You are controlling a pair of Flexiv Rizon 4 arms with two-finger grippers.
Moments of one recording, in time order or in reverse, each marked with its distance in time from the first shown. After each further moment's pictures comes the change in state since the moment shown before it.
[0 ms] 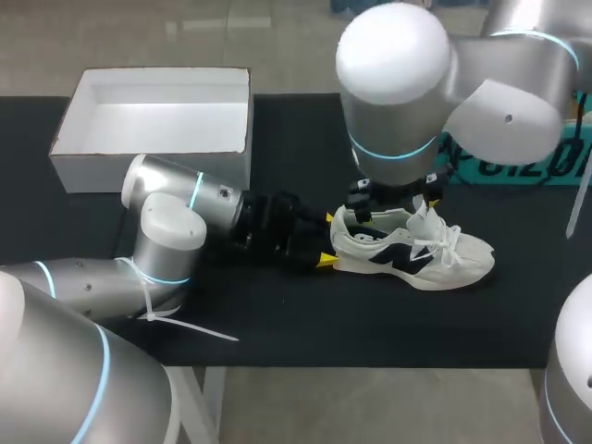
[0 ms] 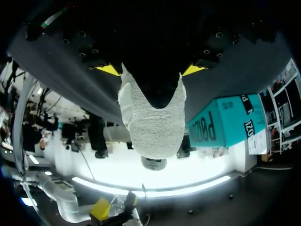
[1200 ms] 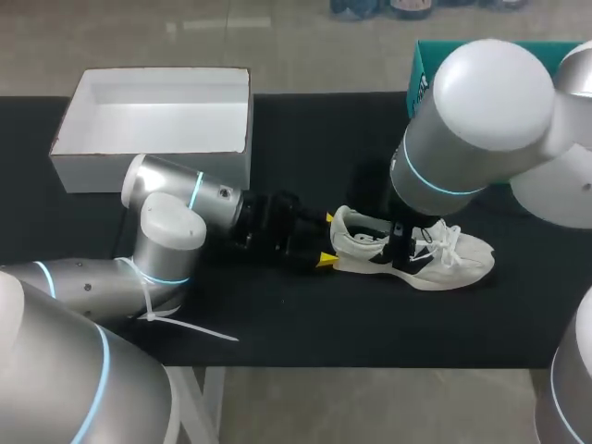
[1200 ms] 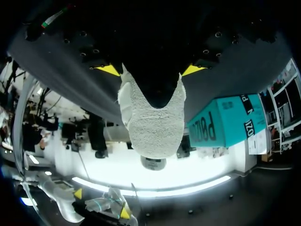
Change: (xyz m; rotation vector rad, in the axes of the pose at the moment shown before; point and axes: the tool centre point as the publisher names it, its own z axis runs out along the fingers) left arm 0.000 0.000 0.000 0.000 0.000 0.000; right arm 0.004 -0.020 -0.012 -0.229 0.153 -1.089
